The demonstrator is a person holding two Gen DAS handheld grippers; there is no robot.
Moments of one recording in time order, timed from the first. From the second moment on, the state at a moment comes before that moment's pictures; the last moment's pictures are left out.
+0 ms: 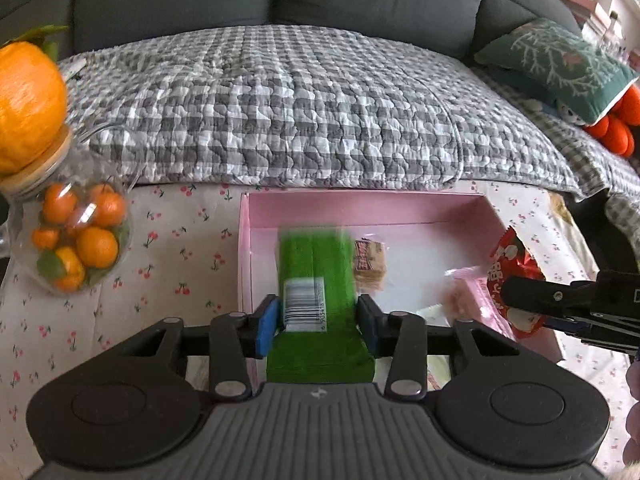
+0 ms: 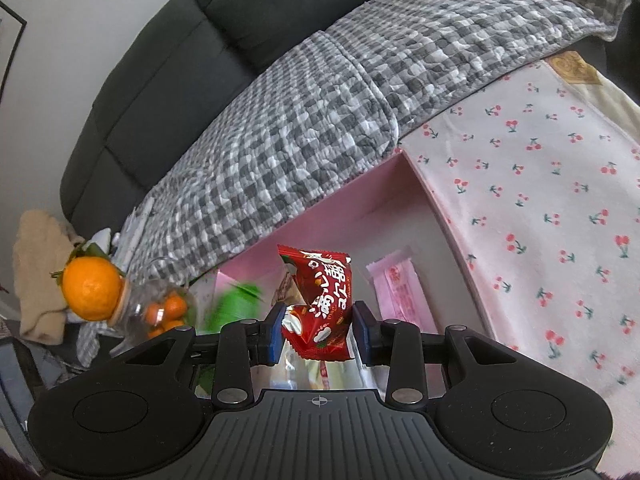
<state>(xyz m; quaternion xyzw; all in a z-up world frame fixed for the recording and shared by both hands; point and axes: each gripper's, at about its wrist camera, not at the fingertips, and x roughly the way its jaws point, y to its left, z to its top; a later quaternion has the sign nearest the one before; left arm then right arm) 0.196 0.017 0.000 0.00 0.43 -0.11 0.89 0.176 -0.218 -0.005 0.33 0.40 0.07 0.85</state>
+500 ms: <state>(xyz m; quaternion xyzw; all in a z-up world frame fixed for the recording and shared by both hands) 0.207 0.017 -0.015 0.02 0.43 -0.10 0.90 0.194 -0.210 -0.024 0.32 0.40 0.04 0.86</state>
